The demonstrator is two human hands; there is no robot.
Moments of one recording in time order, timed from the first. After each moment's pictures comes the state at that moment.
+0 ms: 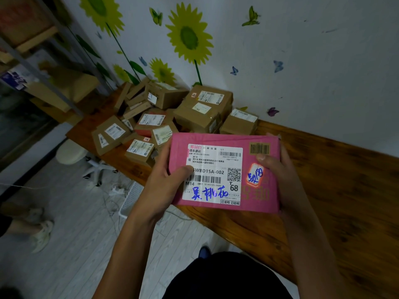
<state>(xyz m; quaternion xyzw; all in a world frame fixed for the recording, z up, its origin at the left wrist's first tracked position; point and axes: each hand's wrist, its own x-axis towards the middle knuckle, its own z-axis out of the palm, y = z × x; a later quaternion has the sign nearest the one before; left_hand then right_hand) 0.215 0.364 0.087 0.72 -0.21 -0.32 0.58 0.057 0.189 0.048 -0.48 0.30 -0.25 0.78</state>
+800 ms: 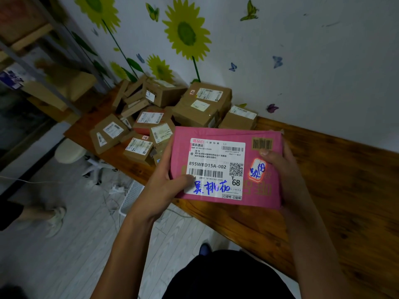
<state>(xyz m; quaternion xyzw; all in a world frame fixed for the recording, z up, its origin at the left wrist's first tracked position) 0.215 0.366 0.084 0.68 -0.27 -0.36 0.57 0.058 0.180 0.041 -0.47 0.31 -0.27 0.78</state>
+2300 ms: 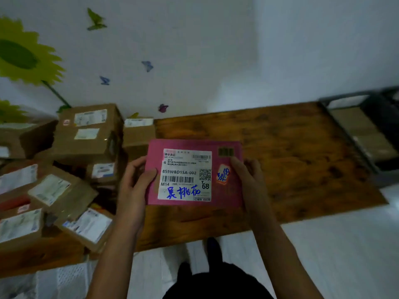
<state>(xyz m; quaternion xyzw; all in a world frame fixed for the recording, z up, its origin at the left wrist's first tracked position) 0.235 0.294 0.039 0.61 -0.25 -0.45 0.60 0.019 0.229 0.023 -0.34 0.53 -0.46 0.62</state>
